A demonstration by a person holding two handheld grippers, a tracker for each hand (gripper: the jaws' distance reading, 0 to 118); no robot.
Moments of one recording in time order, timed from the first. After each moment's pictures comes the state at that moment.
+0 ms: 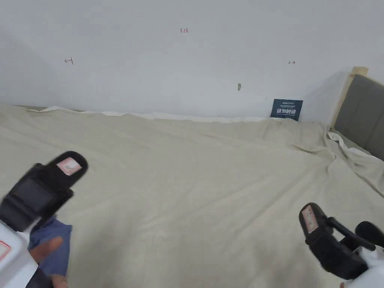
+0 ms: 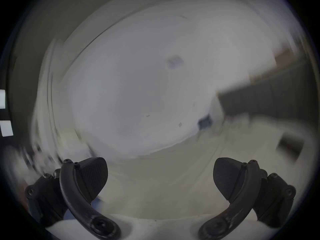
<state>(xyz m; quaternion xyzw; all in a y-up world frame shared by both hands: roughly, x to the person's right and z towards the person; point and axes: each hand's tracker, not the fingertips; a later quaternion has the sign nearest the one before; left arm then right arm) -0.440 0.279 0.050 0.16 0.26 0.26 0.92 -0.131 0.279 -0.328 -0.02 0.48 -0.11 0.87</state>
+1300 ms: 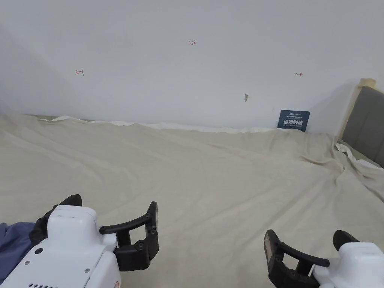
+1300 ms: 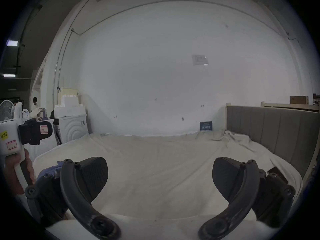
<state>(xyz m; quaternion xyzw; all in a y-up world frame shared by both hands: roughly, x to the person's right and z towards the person) -0.361 0.271 -0.029 0.03 0.41 0.03 0.91 -0.174 0.290 -0.268 -0.07 0.52 -0.02 0.85</state>
